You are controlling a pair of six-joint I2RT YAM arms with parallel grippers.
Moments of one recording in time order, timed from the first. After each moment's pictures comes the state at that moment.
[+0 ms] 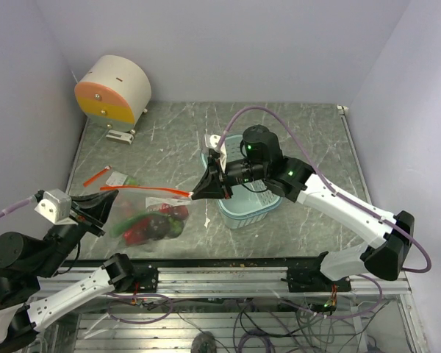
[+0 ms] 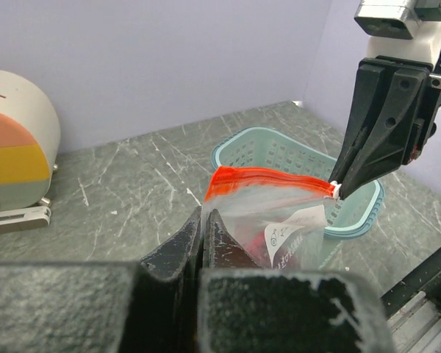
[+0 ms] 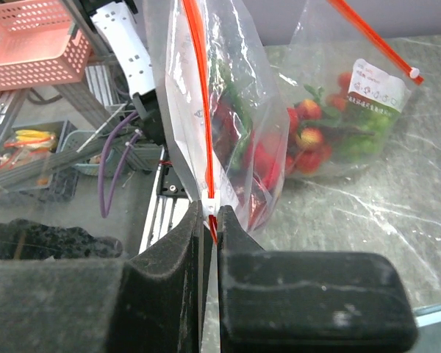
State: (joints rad) left arm -0.99 0.17 1.04 -0.68 -0.45 -0.03; right arm 0.90 1.38 1.33 -0.27 -0.80 -0.08
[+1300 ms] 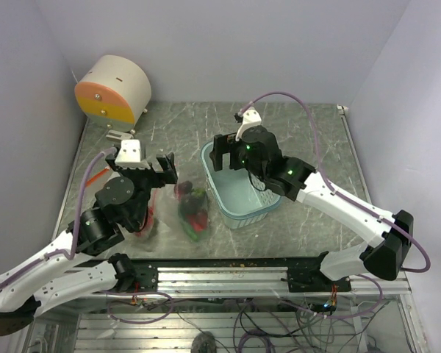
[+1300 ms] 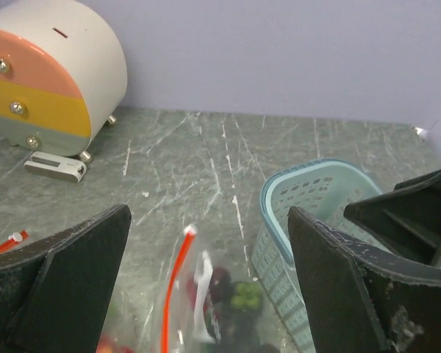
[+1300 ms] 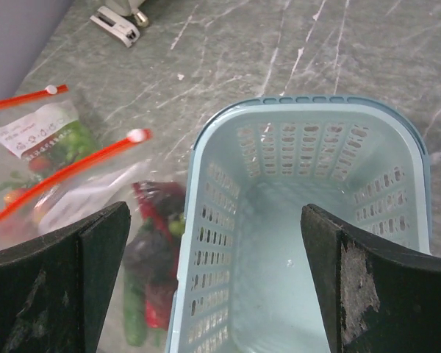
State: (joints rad) left arm -0.99 0.70 0.89 -0.18 -0.89 -0.17; right arm 0.88 1.38 1.32 -0.33 0.32 0.33
